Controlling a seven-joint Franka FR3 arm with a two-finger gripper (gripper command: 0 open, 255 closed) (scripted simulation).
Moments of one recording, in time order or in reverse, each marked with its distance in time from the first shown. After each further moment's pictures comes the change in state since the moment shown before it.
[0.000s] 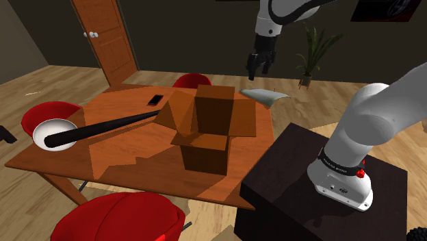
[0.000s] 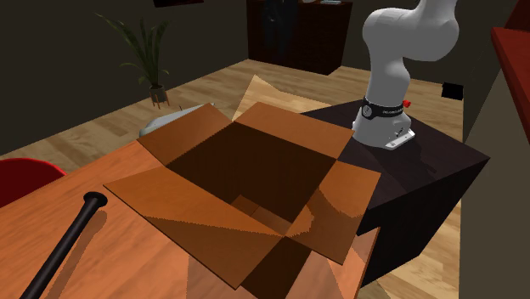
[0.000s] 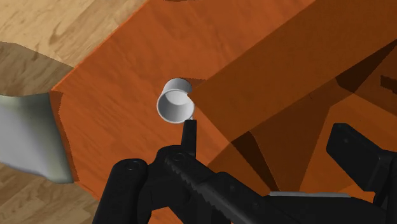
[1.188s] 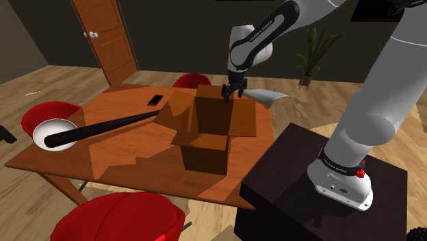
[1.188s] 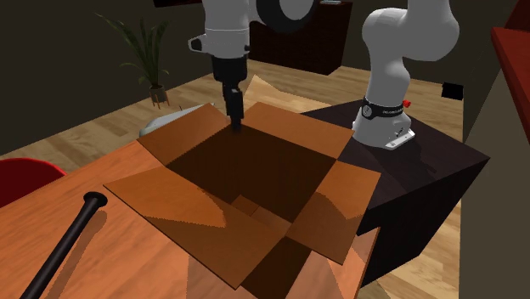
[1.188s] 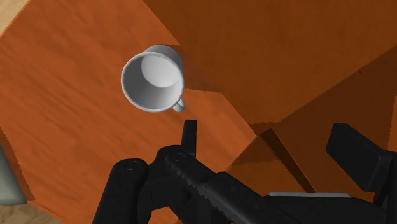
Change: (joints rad) arm 0.022 0.568 -0.012 0.107 0.068 0.453 -0.013
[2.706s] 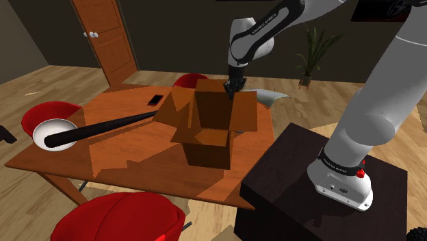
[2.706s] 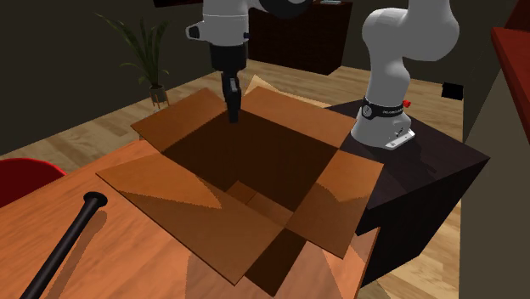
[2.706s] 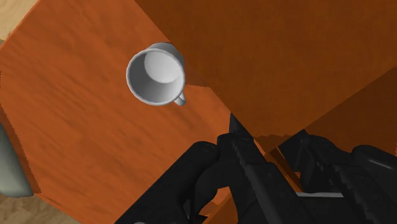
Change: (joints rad) arm -0.002 -0.040 -0.001 0.022 -0.009 -0.061 0.006
